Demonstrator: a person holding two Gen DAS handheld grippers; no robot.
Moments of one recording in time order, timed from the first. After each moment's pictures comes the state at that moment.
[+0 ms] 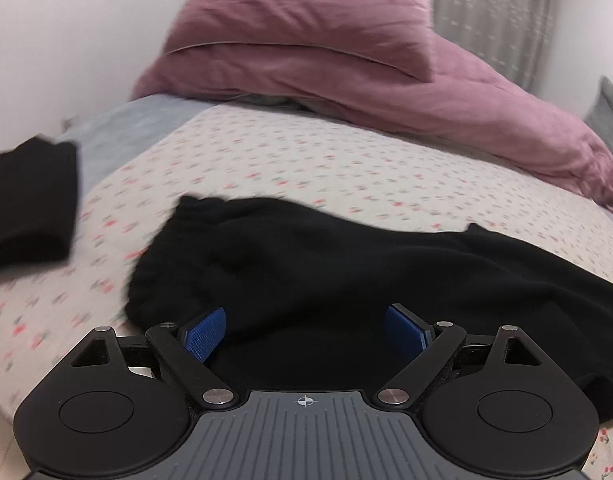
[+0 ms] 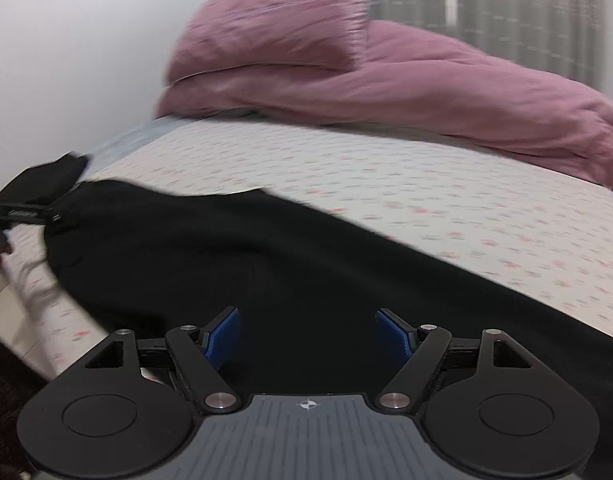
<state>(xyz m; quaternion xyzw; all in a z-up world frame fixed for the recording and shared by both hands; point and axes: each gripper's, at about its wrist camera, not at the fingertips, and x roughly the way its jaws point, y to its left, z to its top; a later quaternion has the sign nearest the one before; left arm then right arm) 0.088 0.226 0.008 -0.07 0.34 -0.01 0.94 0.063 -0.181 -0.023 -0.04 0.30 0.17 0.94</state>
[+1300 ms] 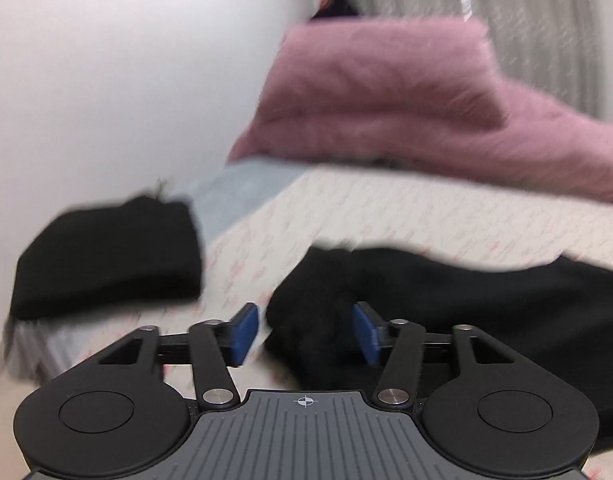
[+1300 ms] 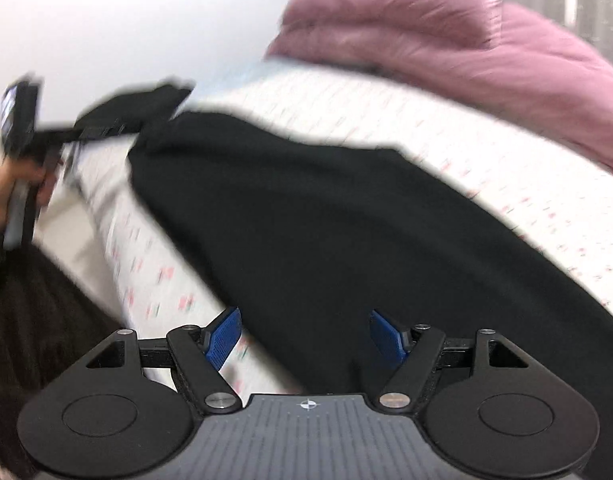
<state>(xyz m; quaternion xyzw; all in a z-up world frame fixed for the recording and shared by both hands) 0.049 0.235 0.023 0.01 0.23 0.10 0.97 0.063 -0.135 -0.030 -0.06 0.33 0.27 0.90</state>
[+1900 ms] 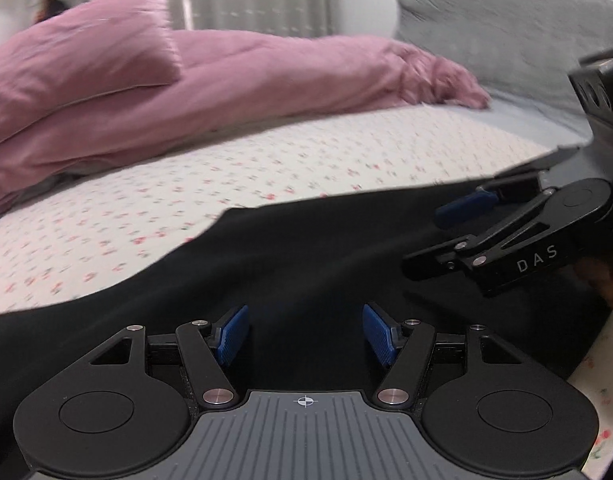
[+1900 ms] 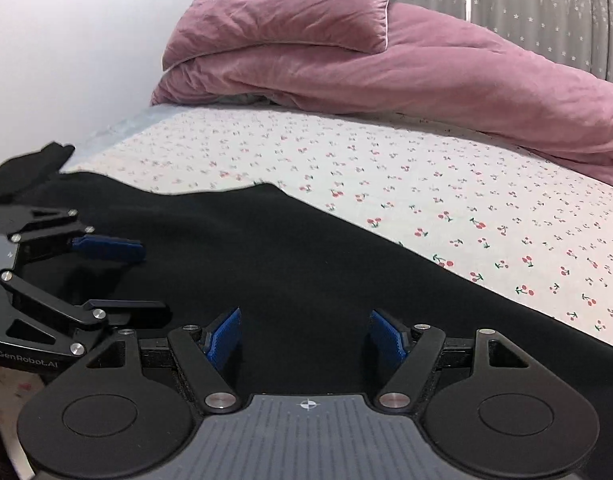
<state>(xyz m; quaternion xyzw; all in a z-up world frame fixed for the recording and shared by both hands) 0.124 0.046 -0.030 0.13 0.28 -0.28 0.91 0.143 -0.139 -0.068 -0.05 0.30 0.15 0.94</state>
